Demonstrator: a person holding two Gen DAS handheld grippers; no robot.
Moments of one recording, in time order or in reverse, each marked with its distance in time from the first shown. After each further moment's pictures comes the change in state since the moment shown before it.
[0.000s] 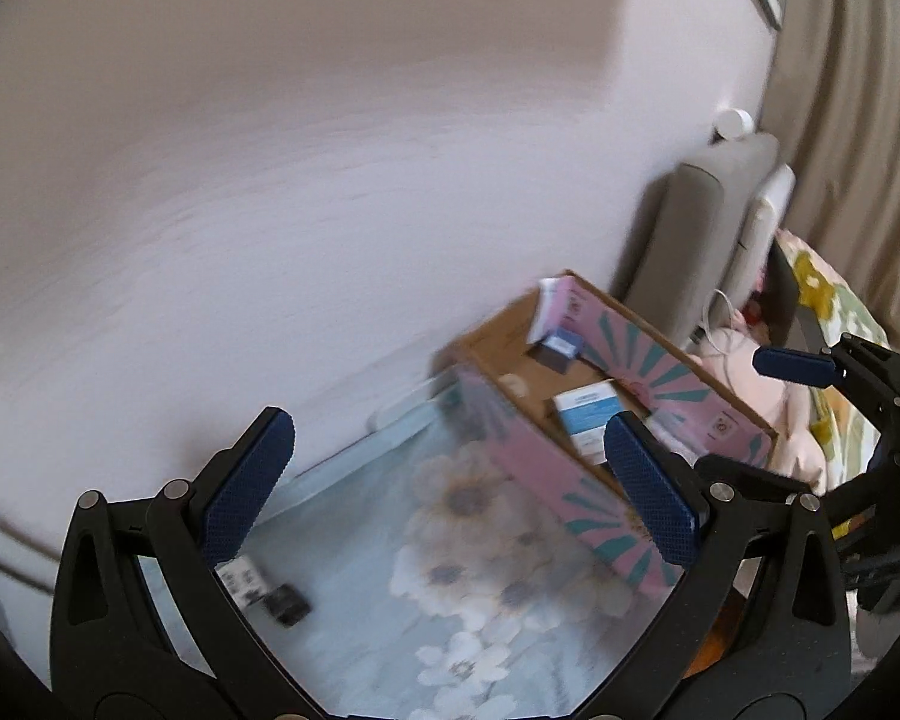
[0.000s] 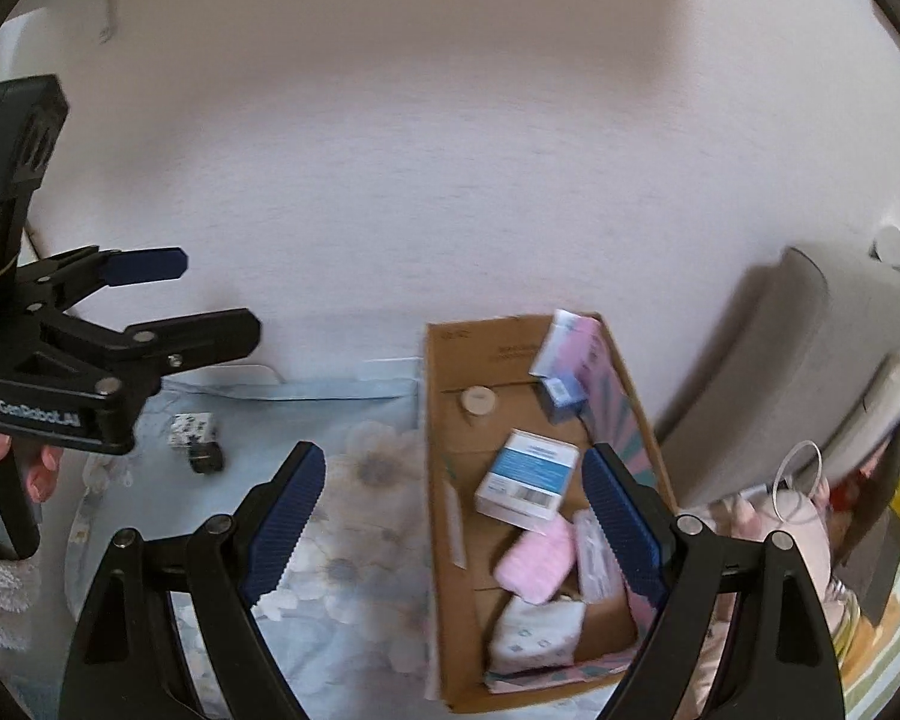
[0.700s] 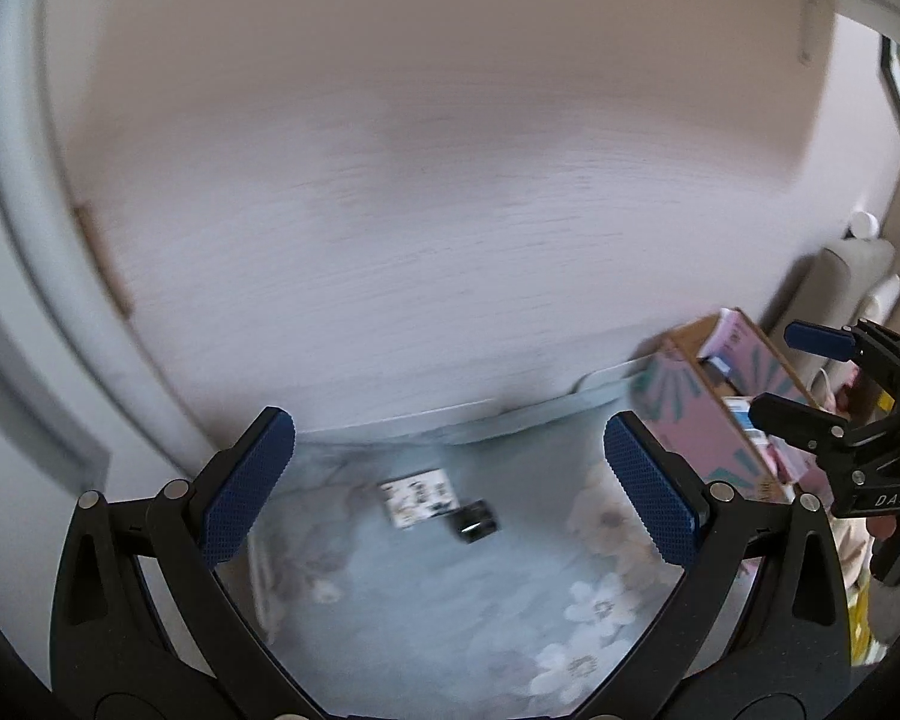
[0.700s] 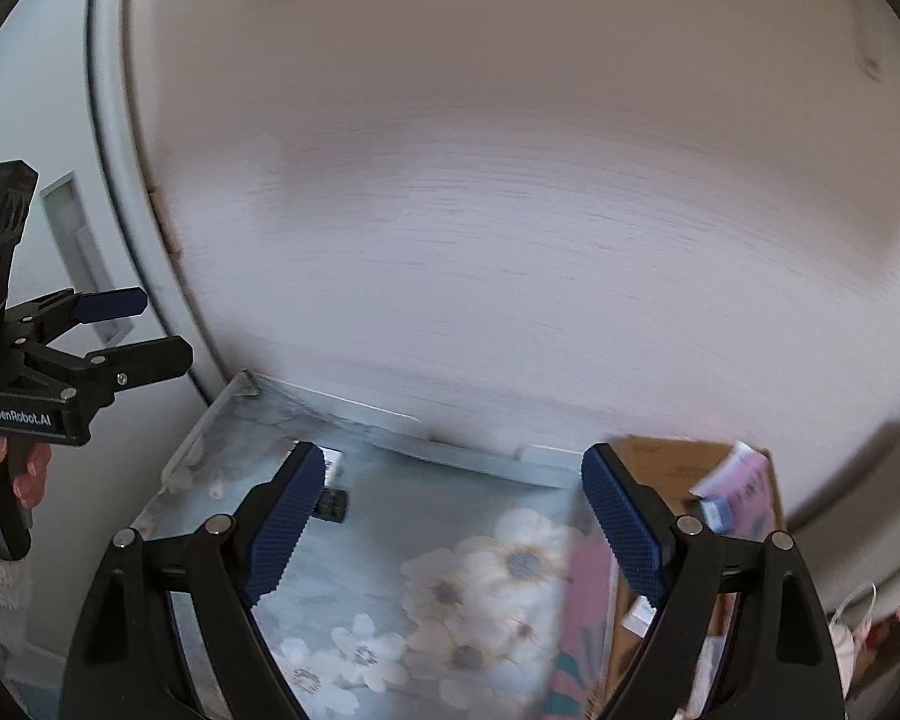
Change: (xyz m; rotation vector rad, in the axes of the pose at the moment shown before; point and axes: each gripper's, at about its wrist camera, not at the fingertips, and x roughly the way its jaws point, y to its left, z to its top) left arm -0.094 0.143 -0.083 -0.287 -0.050 0.262; right arm 0.021 0.115 0.042 -0.239 -0.072 0.226
